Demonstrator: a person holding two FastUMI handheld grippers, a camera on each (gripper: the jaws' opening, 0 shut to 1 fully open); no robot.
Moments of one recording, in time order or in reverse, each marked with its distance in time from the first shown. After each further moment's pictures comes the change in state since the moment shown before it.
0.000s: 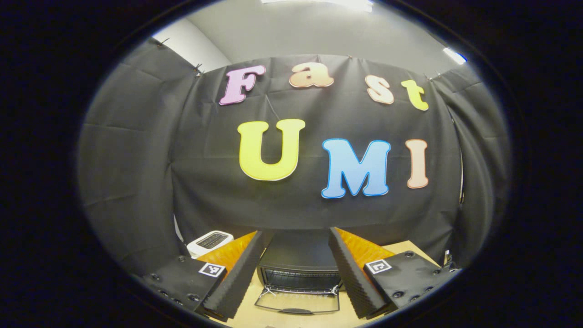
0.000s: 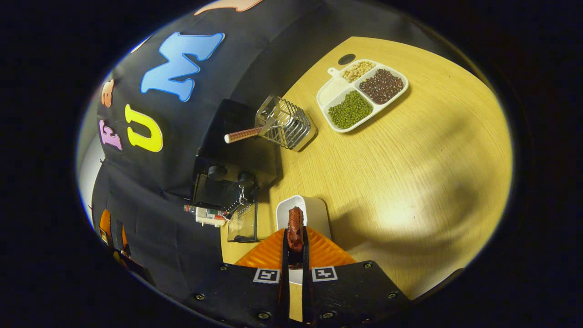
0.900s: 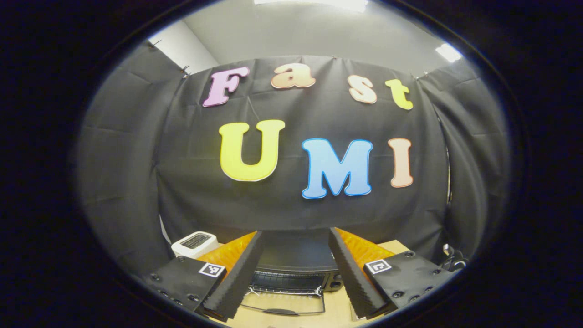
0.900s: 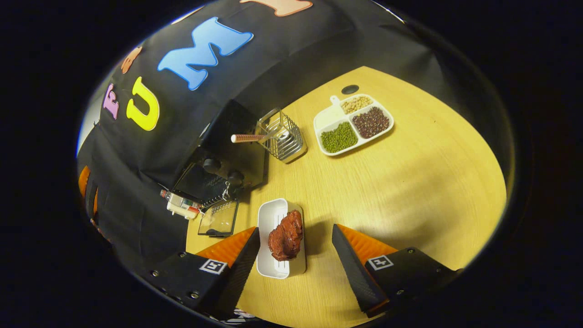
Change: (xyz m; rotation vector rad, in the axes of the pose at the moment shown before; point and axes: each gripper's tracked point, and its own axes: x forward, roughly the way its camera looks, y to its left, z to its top) left arm -0.008 -0.049 -0.004 0.001 -0.004 -0.045; right arm -0.017 -0.031 0.002 -0.186 -0.036 -0.155
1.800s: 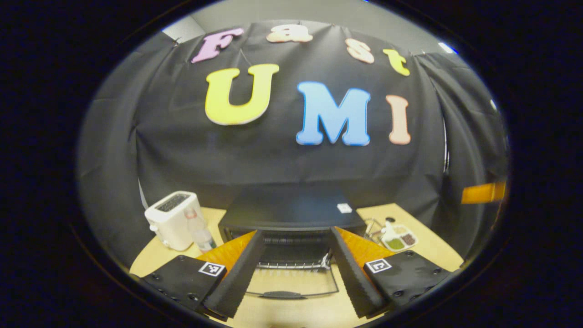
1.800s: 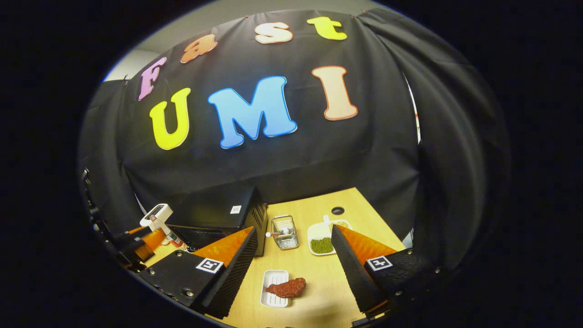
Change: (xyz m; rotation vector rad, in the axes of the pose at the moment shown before) left arm 0.052 0.004 -0.122 0.004 0.165 -0.135; right arm -0.148 0.107 0.122 -0.343 -0.514 -0.248
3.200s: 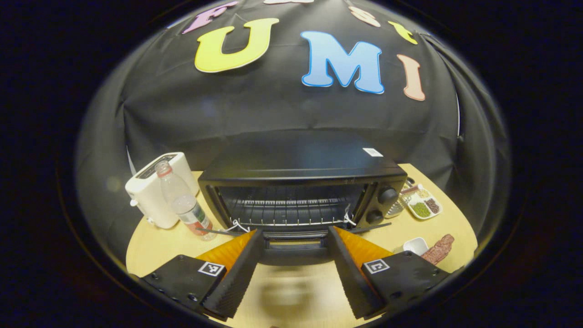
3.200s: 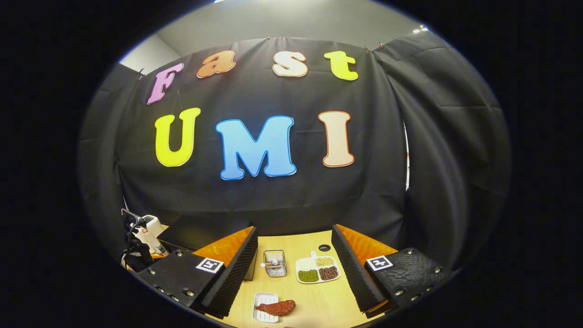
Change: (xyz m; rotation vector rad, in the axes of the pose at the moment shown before) left arm 0.072 0.034 -0.165 0.027 0.345 0.013; right arm -0.047 0.035 0.091 -0.183 -0.284 -0.105
